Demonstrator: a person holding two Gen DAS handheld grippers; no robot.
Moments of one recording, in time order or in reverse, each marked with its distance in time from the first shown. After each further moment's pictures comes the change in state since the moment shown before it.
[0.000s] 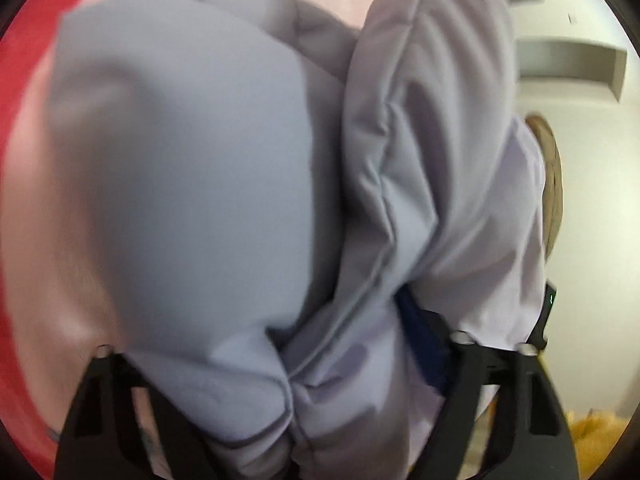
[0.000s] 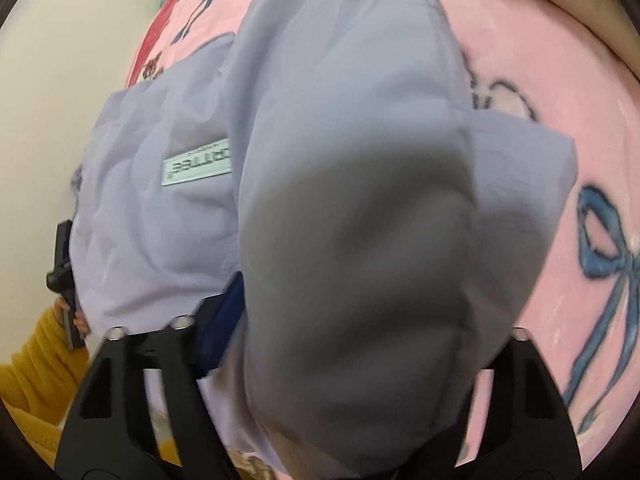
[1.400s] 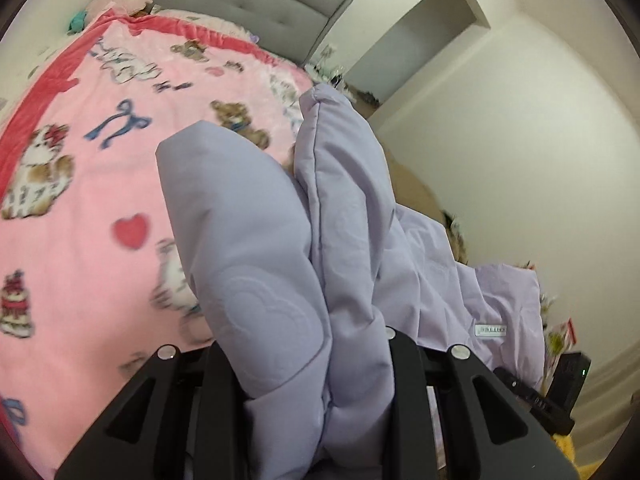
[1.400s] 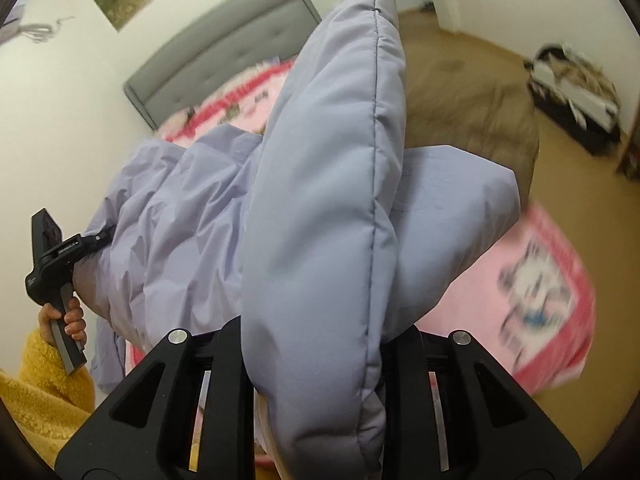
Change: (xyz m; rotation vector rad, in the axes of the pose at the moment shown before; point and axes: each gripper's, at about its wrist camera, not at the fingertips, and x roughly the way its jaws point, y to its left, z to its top) left arm -0.035 -0.442 -0.113 0.485 -0.375 -0.056; right arm -0.374 -0.064 -0.130 0.089 -0.596 -0.132
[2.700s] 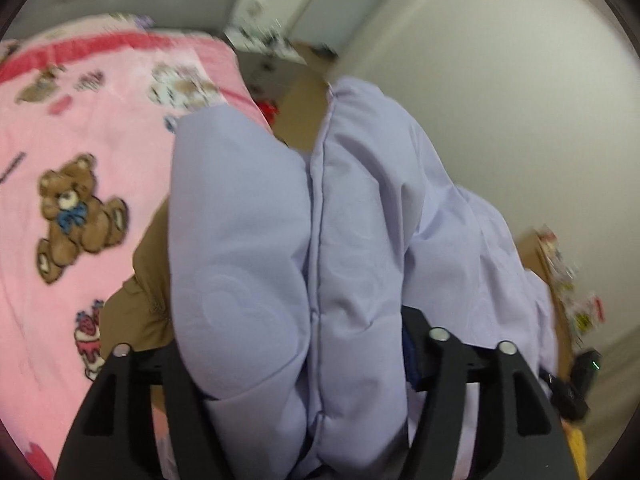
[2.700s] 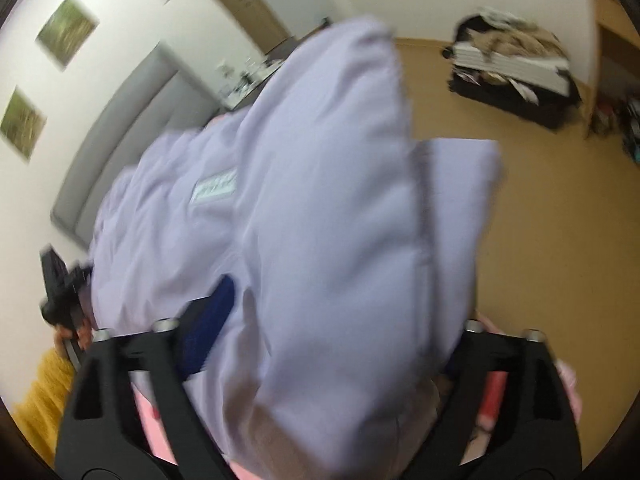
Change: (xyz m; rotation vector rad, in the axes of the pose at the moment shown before) left arm 0.382 -0.111 0.231 0.228 0.236 -0.064; right arm 0.130 -0.257 0.198 0.396 -0.130 -0.123
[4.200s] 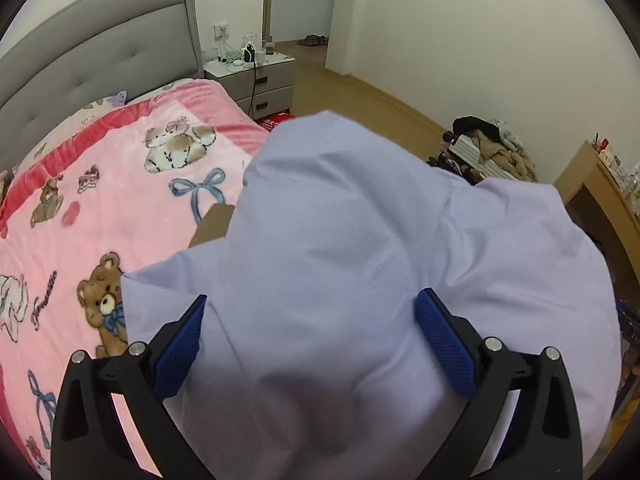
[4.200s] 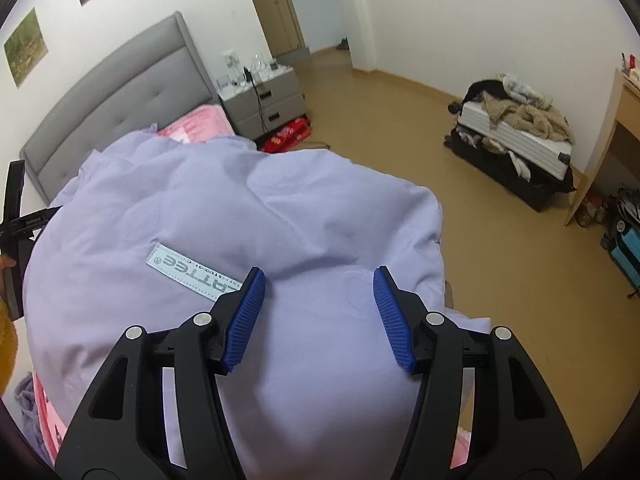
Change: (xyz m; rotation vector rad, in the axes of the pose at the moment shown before) left arm 0.054 -0.056 0.032 0.323 0.008 0.322; right arm 0.064 0.023 0.048 -0.305 -0.055 -0.165
